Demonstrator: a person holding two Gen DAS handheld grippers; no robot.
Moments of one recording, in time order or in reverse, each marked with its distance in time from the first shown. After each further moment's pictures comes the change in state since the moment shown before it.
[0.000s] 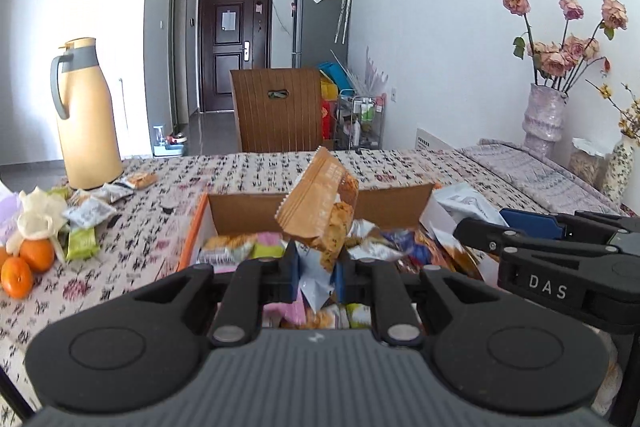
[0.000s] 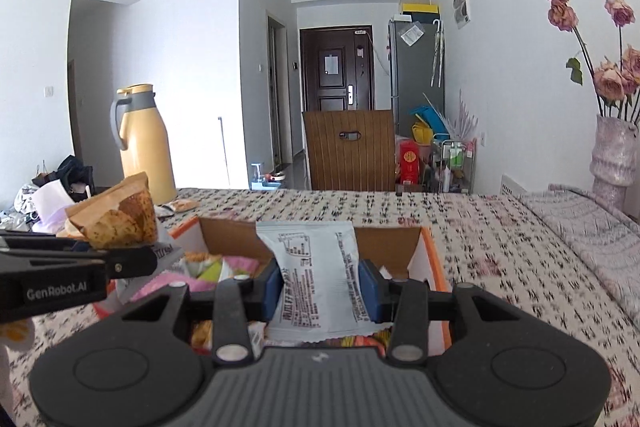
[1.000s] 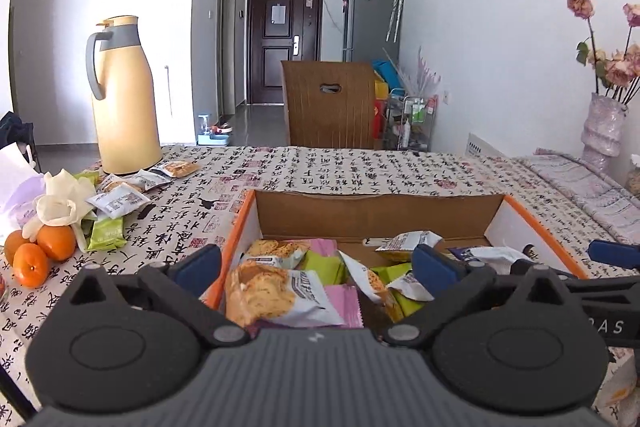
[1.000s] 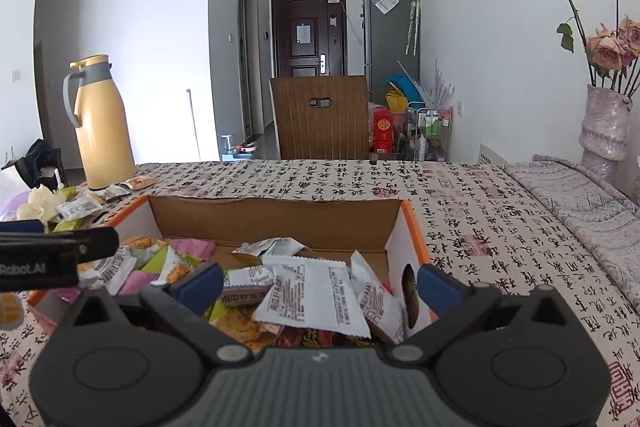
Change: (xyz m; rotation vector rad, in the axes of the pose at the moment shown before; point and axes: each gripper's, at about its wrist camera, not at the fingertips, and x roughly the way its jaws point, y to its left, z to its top) left arm 0.040 0.028 0.000 -0.073 0.005 0.128; right arm 0.048 -0.014 -0.007 0.031 0.096 -0.086
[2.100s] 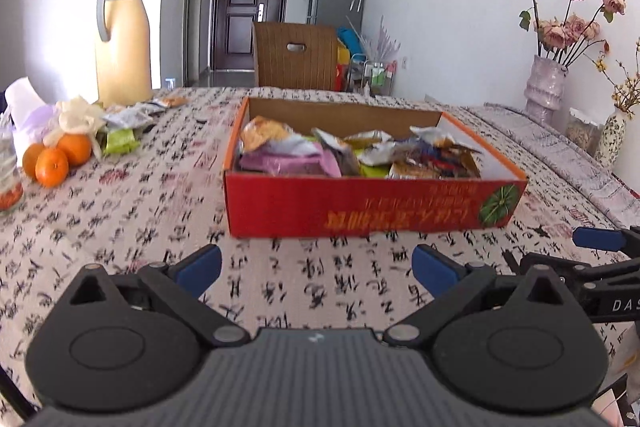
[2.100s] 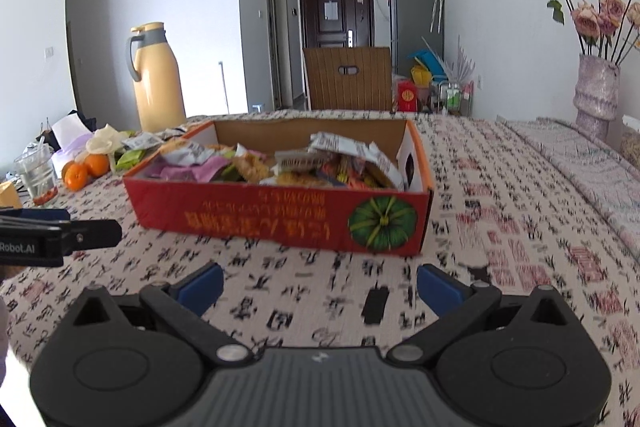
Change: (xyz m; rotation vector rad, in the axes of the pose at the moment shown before) left arm -0.105 0.029 -0.090 -0.001 0.110 -0.128; right arm -0.123 0.003 -0.092 -0.021 0.097 0.087
